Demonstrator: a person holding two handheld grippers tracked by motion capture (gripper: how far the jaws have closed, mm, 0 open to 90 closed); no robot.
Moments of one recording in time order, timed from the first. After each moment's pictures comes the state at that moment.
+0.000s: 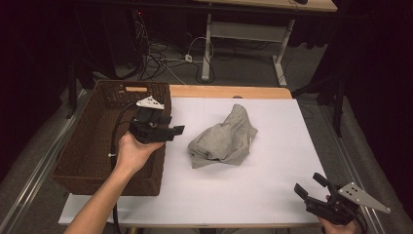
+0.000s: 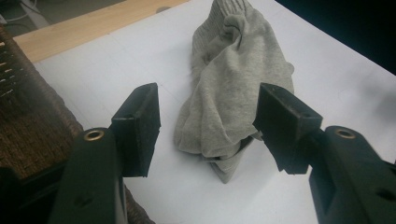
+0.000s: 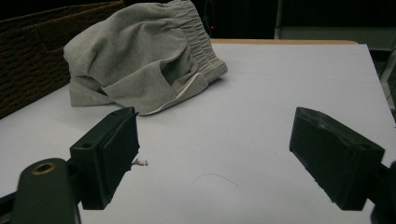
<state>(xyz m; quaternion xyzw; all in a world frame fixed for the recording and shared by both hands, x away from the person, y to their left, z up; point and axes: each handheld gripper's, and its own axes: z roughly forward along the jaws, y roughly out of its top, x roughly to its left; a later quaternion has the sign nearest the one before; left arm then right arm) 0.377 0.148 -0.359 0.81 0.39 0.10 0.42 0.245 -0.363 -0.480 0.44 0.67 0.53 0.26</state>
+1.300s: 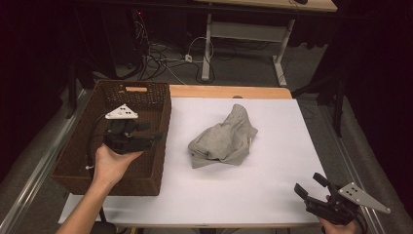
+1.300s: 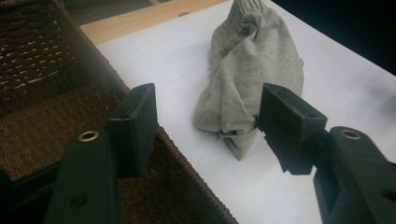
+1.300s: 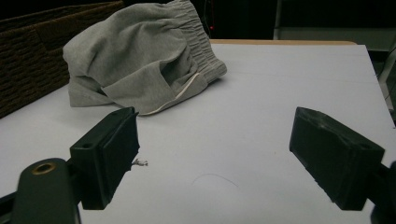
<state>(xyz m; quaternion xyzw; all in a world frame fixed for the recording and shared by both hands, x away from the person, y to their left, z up) 0.345 0.194 -0.363 0.79 0.41 0.12 0.44 0.244 -0.362 -0.479 0.44 0.67 0.53 0.27</state>
